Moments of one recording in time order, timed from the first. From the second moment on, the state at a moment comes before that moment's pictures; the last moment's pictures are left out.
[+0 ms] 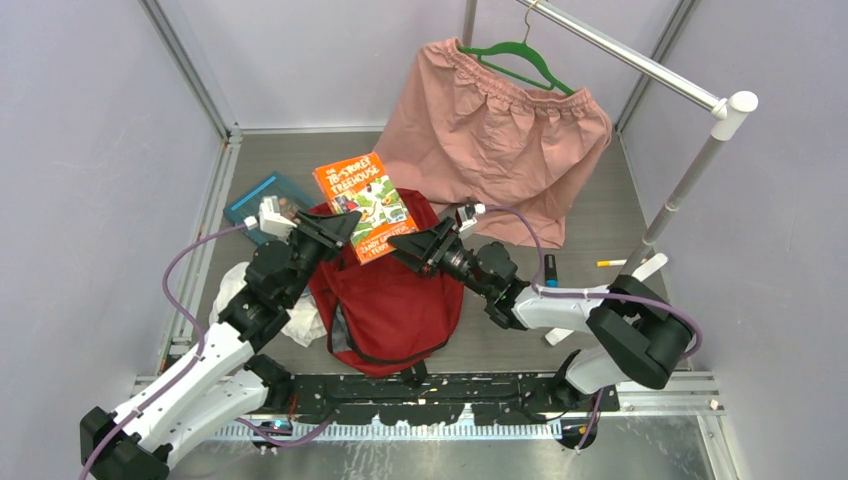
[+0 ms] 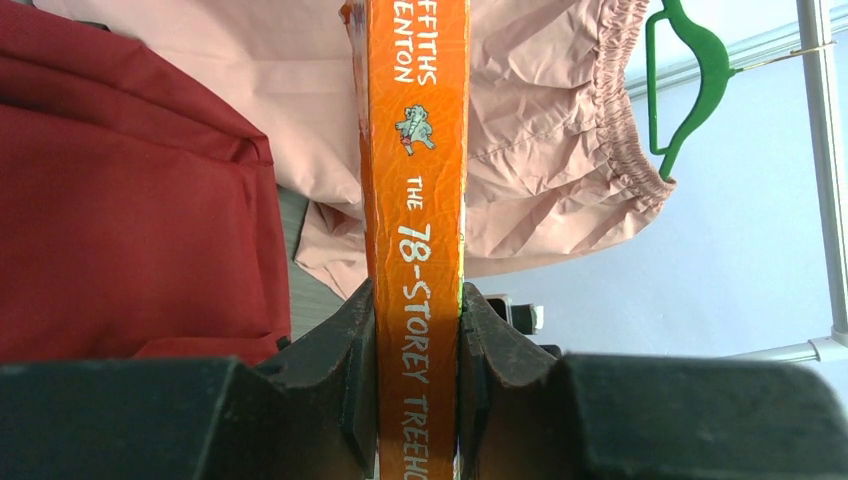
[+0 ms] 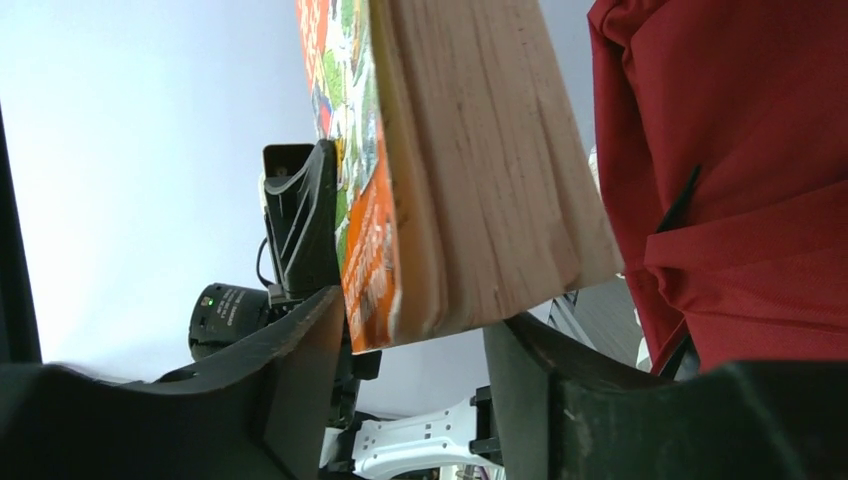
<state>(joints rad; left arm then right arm) -0.61 0.73 0.56 0.14 -0.24 -1.11 0.84 1.43 0.51 1.06 -0.11 1.49</state>
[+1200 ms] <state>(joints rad) -0.62 0.55 0.66 -0.30 -0.25 -1.01 0.57 1.61 0.52 1.17 -0.38 1.62</state>
